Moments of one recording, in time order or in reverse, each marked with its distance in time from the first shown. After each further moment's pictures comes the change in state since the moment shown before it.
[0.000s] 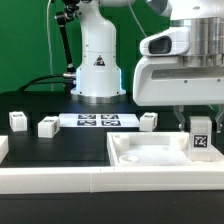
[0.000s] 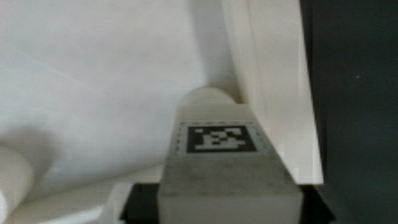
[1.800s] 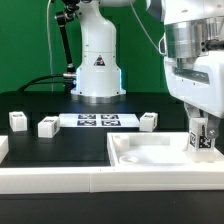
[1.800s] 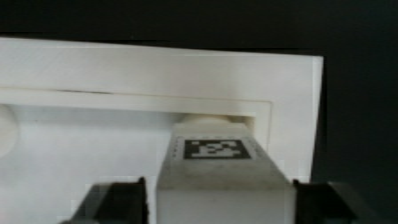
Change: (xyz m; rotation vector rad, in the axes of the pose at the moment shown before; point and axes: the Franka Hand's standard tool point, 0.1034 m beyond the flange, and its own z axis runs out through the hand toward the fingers) arm -0.002 -0.004 0.002 0.085 -0.018 1.127
